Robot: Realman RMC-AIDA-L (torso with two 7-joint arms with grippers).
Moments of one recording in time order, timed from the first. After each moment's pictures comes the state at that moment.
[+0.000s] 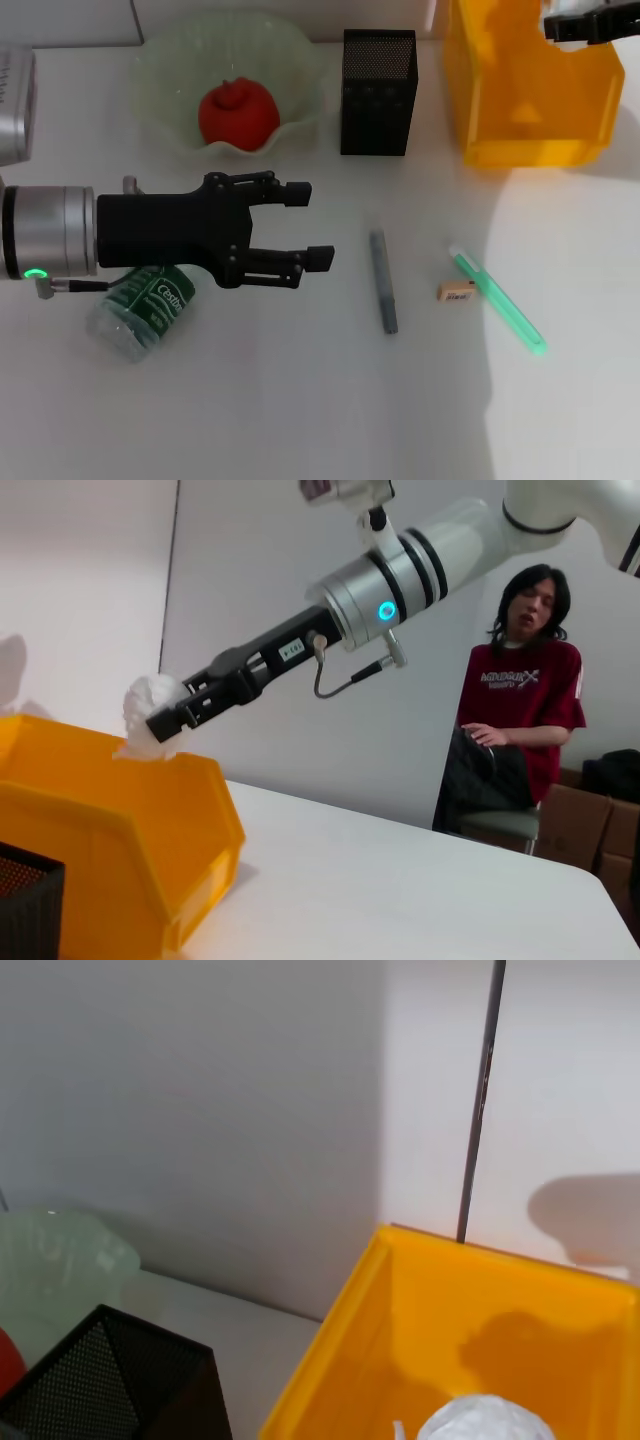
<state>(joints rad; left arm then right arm) -0.47 -2.05 1.10 0.74 1.68 1.58 -1.37 0.60 2.07 -0.96 -1.26 -2.49 -1.09 2.39</state>
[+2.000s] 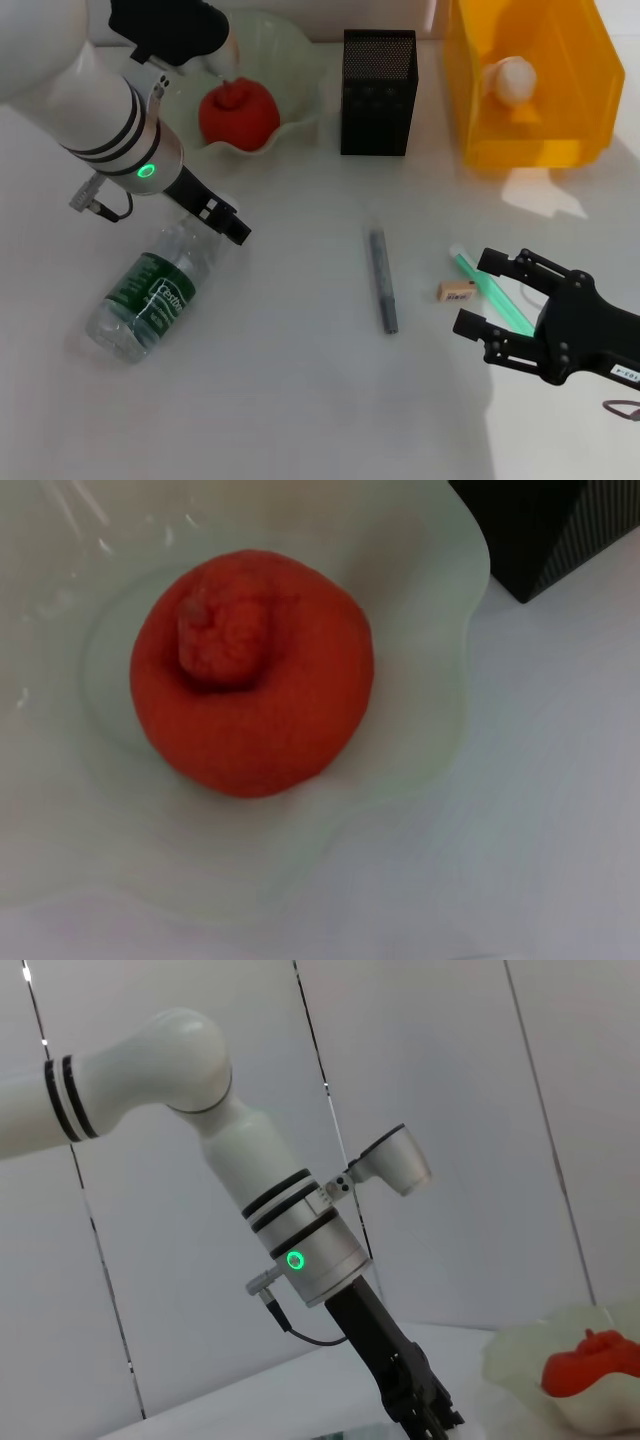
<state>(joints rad) -0.77 -2.08 1.54 1.02 2.72 1.24 -2.81 0.25 2.08 -0.82 -0.36 -1.63 -1.70 0.91</state>
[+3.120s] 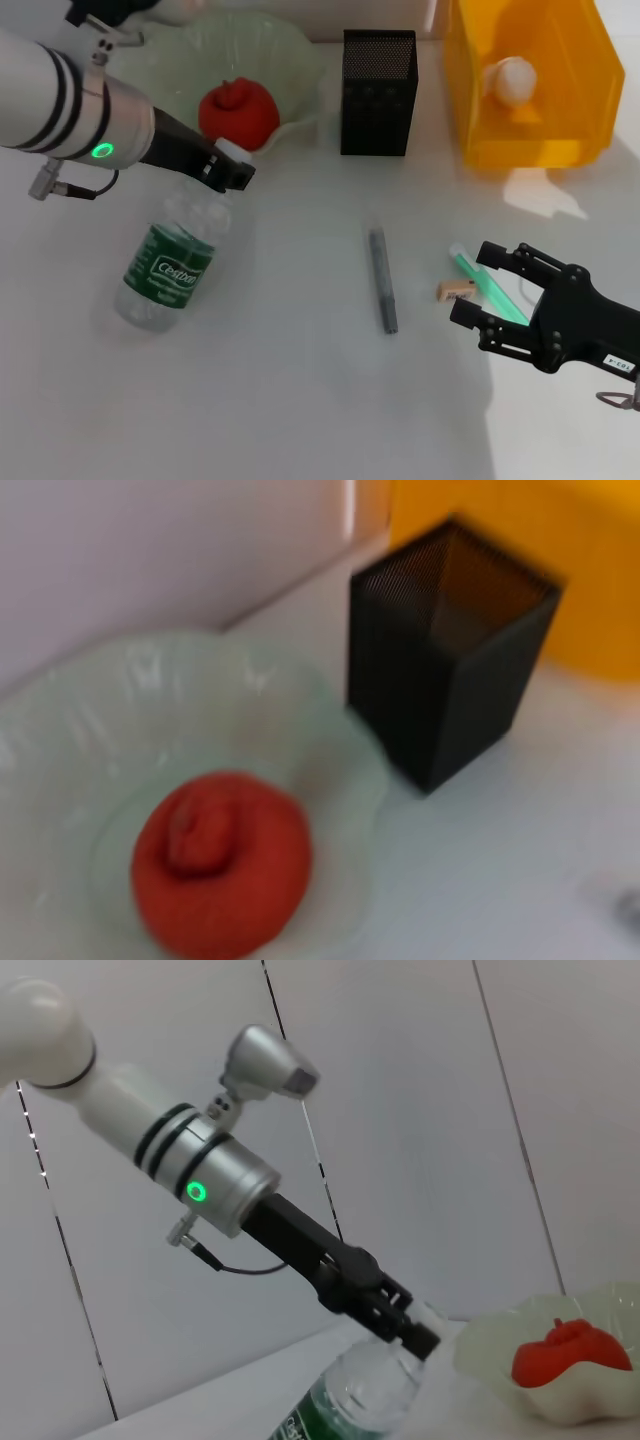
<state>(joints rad) -0.50 -2.07 1.54 1.49 2.60 1.26 -2.71 0.27 2.08 -0.81 -0.34 -1.62 -1.66 0.91</state>
